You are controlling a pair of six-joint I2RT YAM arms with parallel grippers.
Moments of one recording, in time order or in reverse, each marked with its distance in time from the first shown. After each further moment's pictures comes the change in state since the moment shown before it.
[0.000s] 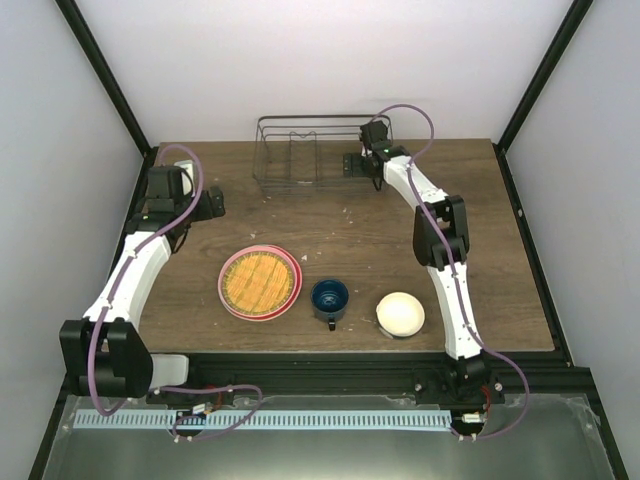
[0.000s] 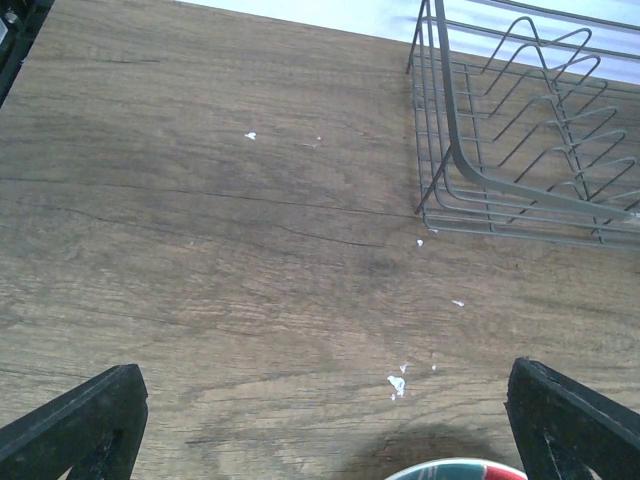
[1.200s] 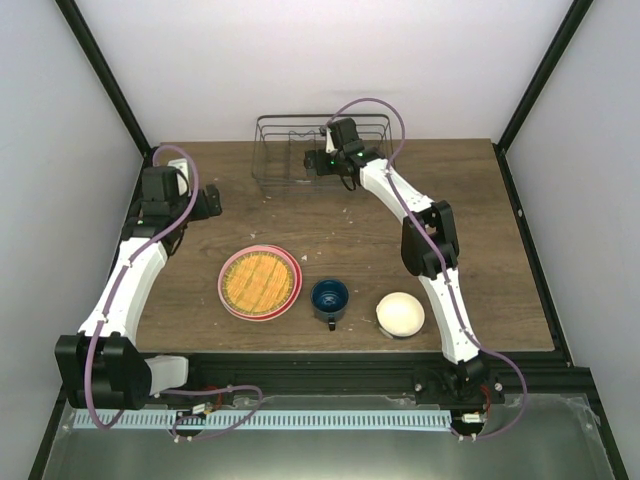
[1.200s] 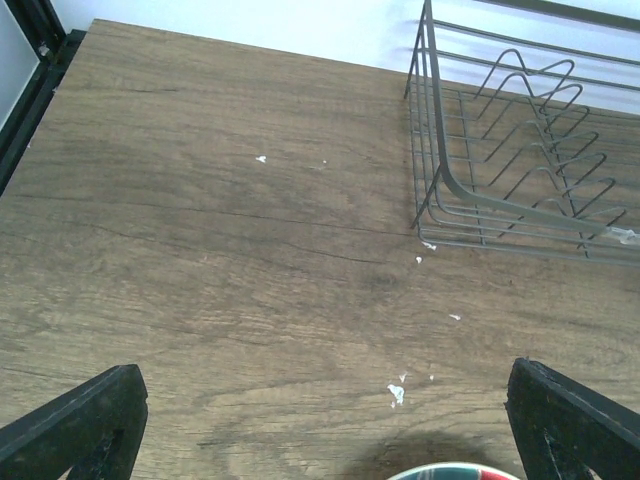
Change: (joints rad) left arm 0.000 -0.057 0.002 -0.012 -0.022 -0.004; right arm 0.154 -0.067 -0.001 0.102 -0.136 0.003
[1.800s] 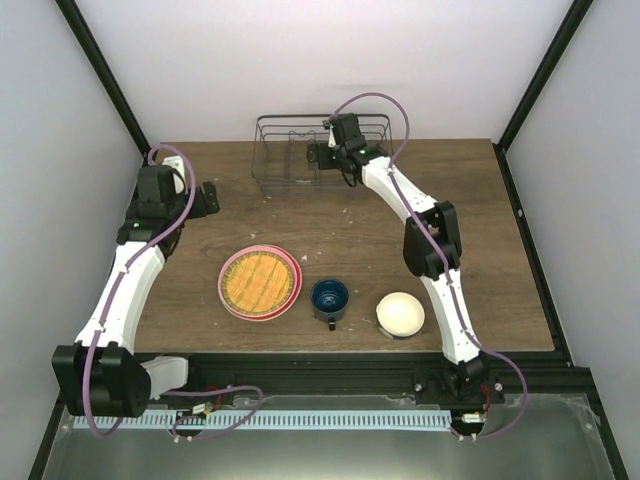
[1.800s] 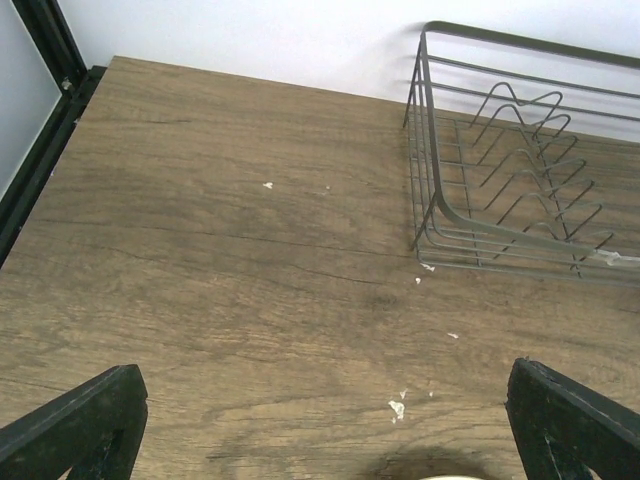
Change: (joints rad) left arm 0.000 -0.039 0.007 0.003 -0.017 0.006; right arm 0.000 -0.031 0.002 0.014 0.056 0.016
